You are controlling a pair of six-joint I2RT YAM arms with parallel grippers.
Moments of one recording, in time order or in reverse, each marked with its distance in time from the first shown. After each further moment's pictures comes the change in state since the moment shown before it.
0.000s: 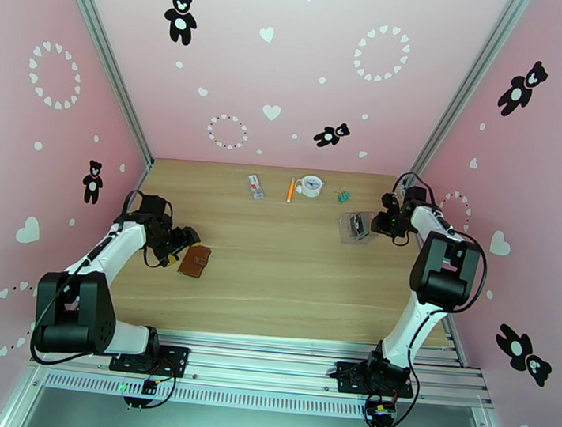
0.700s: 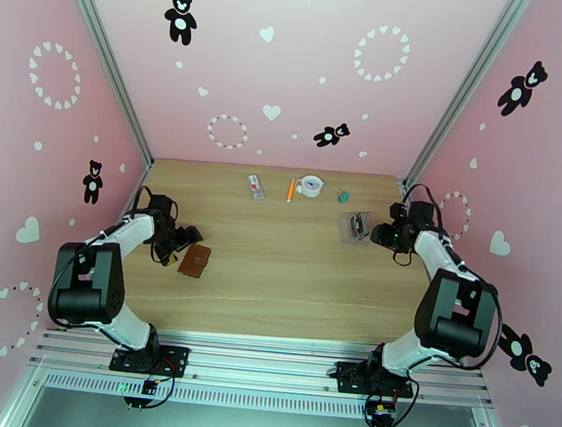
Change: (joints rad) left arm 0.000 0.208 0.031 0.092 -0.055 0.006; right arm -0.002 -0.454 -0.449 0.182 0.051 0.149
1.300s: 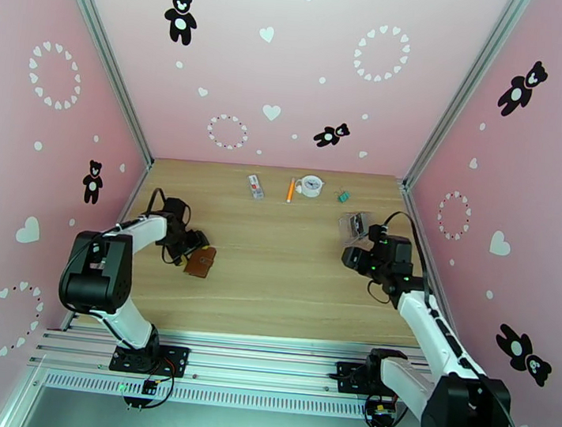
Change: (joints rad) left arm -0.211 0.042 -0.046 0.137 -0.019 -0.153; right arm 0.358 -0.513 -0.516 0.275 0.003 0.367
